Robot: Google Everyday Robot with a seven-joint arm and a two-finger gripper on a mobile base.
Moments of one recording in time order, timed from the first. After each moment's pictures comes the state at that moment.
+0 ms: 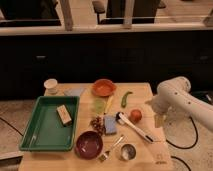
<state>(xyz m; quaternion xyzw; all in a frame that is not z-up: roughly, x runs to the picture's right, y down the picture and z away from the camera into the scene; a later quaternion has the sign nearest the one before) 0.268 0.149 0.782 -0.28 -0.07 -0.09 0.95</state>
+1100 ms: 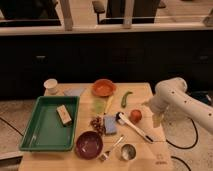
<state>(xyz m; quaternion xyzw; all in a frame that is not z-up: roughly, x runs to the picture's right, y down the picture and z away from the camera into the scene) 0.262 0.156 0.802 -0.29 -0.10 -0.13 0.94</state>
